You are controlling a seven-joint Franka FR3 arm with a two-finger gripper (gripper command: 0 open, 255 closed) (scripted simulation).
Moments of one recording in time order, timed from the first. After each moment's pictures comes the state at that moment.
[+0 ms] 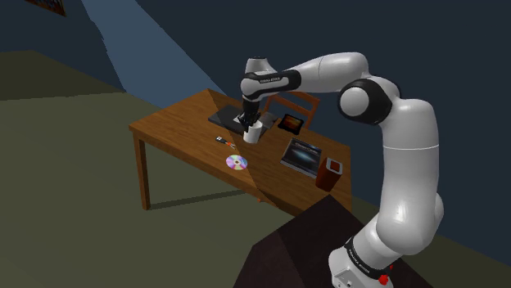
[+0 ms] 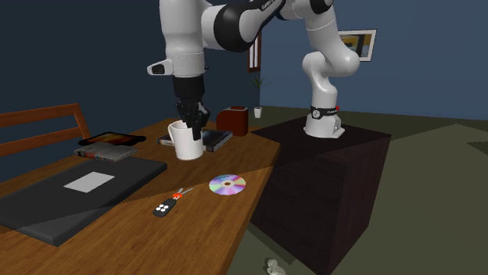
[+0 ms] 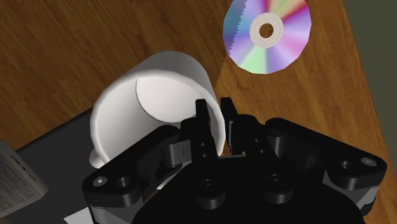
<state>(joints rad) 0.00 0.61 0.01 -1.48 -0.09 2.01 -0.01</state>
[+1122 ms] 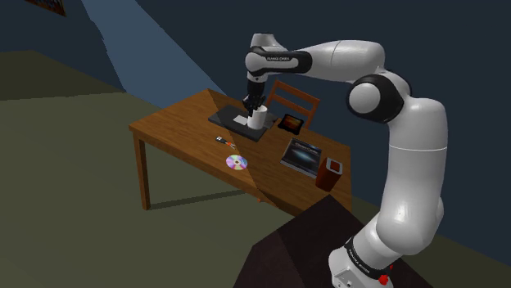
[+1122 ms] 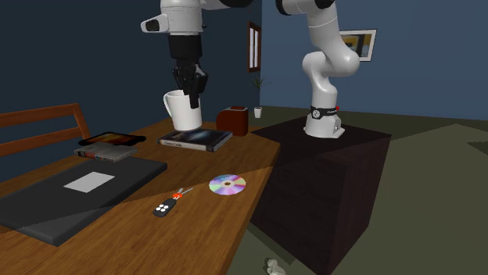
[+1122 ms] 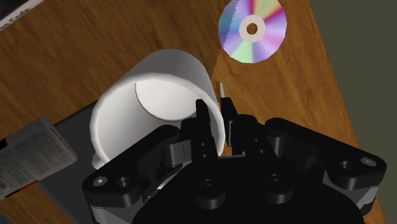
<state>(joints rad) 0.00 0.54 0.01 -1.36 -0.08 1.82 -0.03</state>
